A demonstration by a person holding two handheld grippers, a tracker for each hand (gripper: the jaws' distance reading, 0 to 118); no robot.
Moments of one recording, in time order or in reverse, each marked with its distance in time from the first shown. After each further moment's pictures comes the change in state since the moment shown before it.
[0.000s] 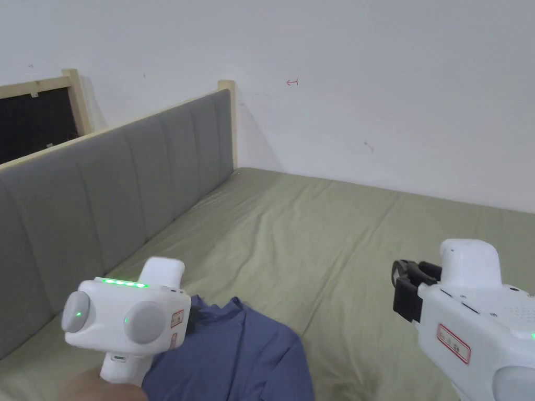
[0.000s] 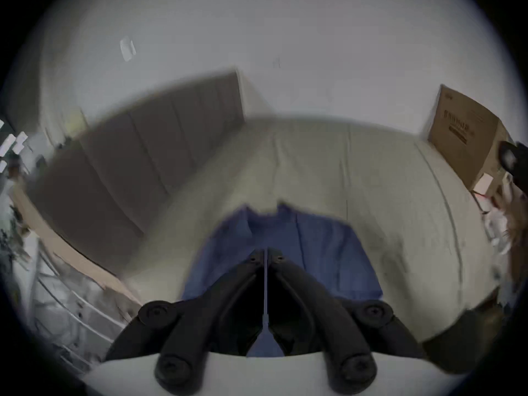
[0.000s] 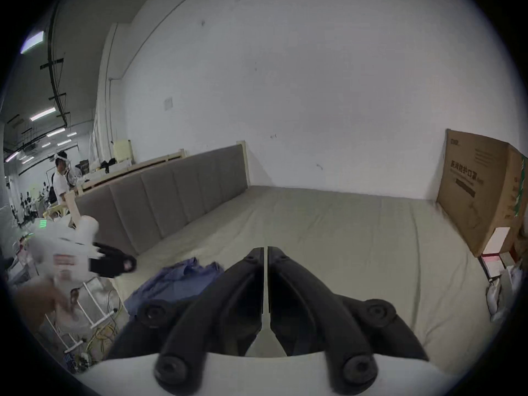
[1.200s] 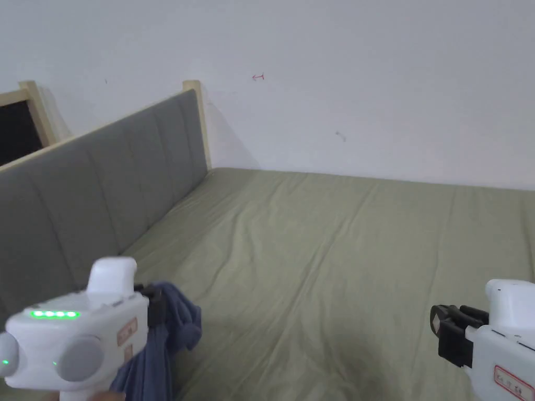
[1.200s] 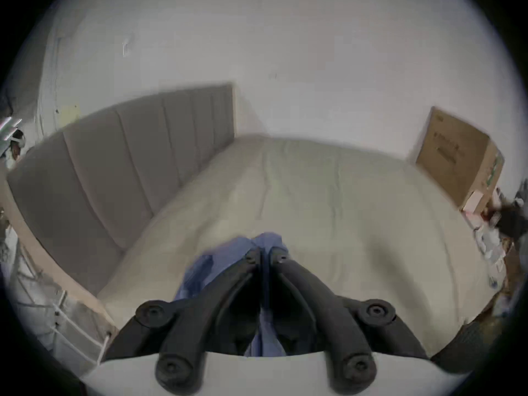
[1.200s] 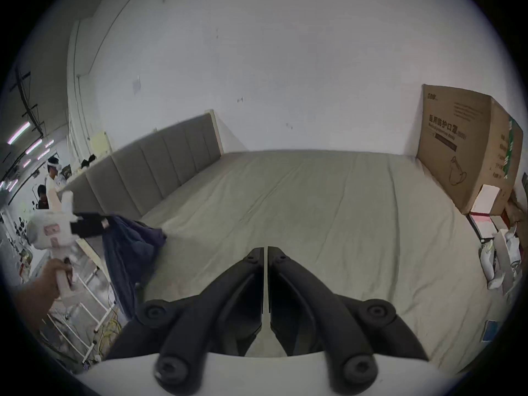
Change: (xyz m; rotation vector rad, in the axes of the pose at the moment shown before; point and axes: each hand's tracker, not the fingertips) left arm 0.012 0.016 0.058 0.446 -0.027 -0.041; right arm 0.075 -0.034 0.033 -0.101 -0.077 -0.130
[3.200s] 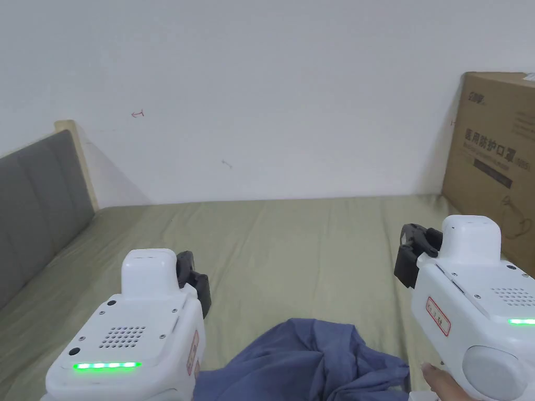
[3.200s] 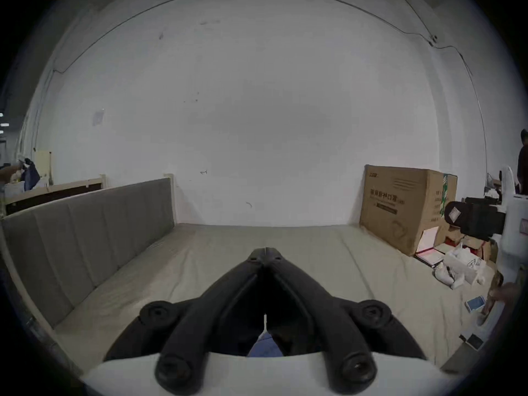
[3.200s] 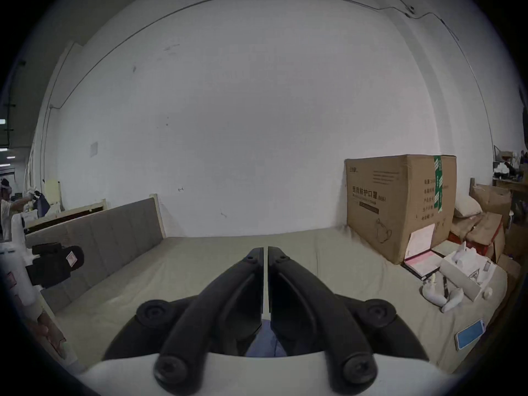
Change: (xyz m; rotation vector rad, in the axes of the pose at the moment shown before) left arm 0.210 0.008 0.039 0.352 -0.181 -0.076; right arm 0.051 0.035 0.072 0.428 -0.330 -0.001
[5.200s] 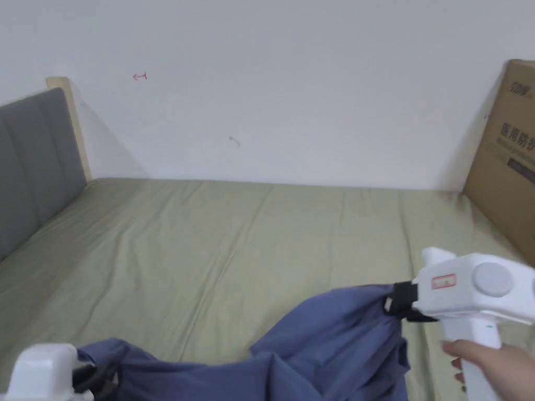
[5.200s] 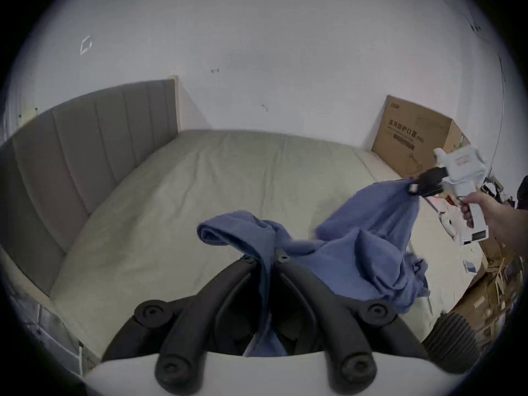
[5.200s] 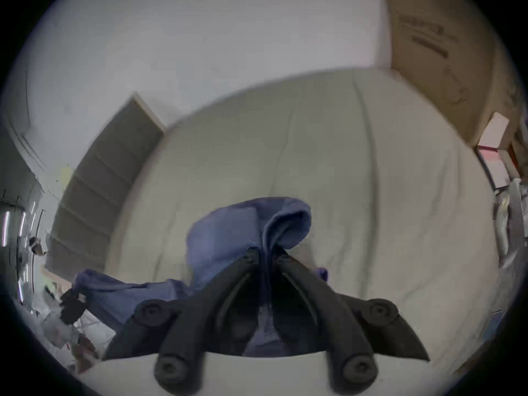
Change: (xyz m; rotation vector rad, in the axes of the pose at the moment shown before) left arm -0.134 -0.081 -0.036 -0.448 -0.036 0.094; right arm 0.076 -0.052 -0.215 -0.789 0.157 -0.215
